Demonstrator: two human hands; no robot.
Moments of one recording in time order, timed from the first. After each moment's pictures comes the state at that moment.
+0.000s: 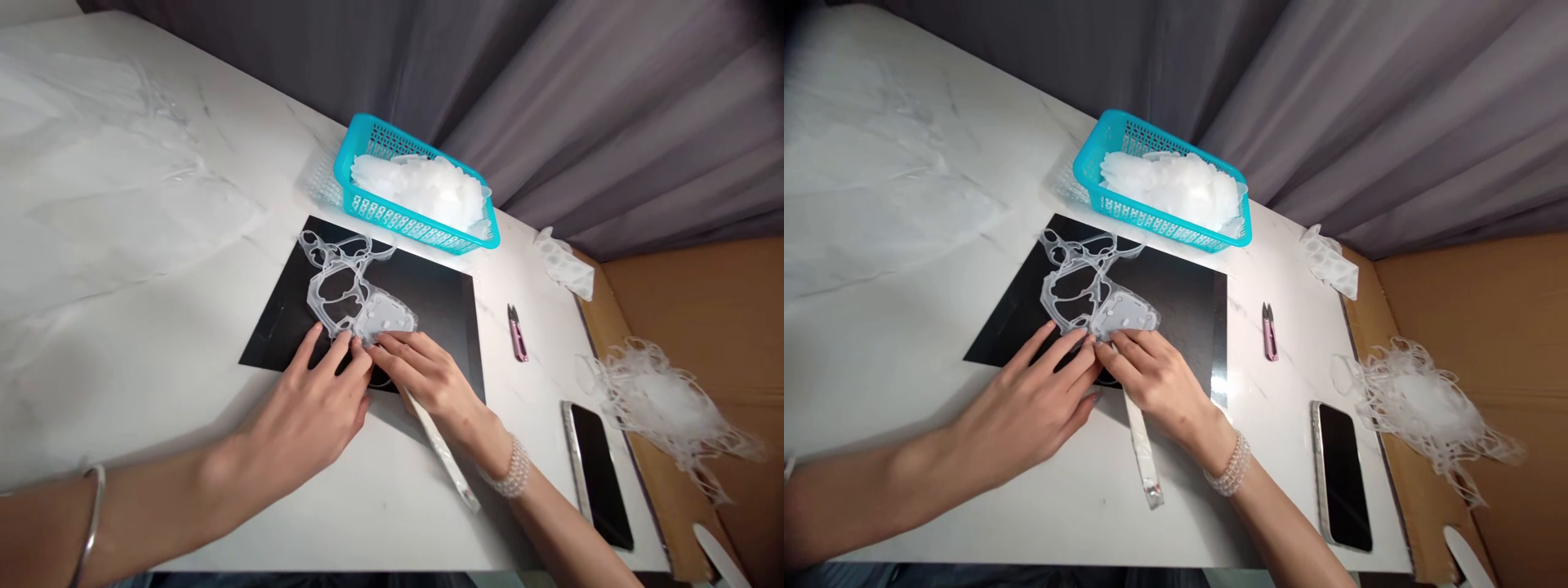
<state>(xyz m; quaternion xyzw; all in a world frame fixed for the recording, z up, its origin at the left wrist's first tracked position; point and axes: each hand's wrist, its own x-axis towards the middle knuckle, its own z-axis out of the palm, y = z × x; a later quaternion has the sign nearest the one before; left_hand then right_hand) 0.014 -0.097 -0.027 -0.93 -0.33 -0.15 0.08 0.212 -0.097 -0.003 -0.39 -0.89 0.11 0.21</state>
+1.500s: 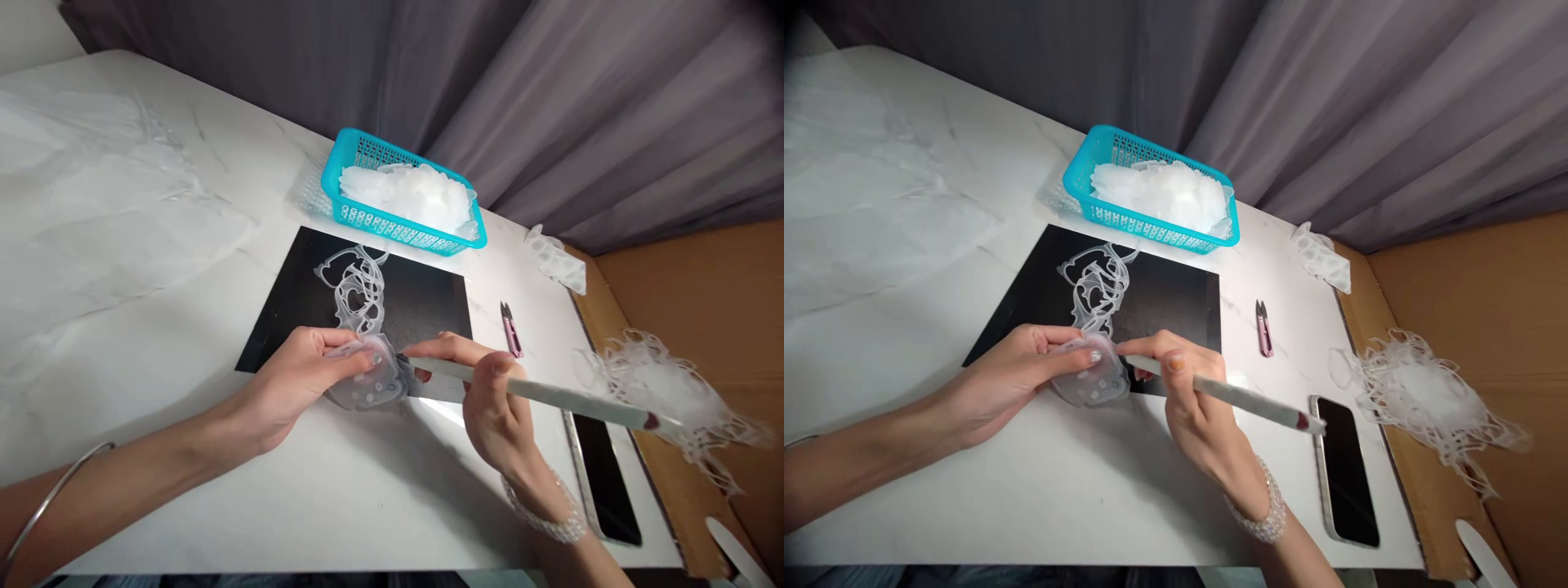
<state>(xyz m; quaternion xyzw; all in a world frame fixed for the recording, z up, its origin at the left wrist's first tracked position) 0.019 -0.062 0.008 -0.40 -0.40 -0.23 -0.79 0.217 -0.123 0.040 -0.58 -0.62 0.35 0.39</state>
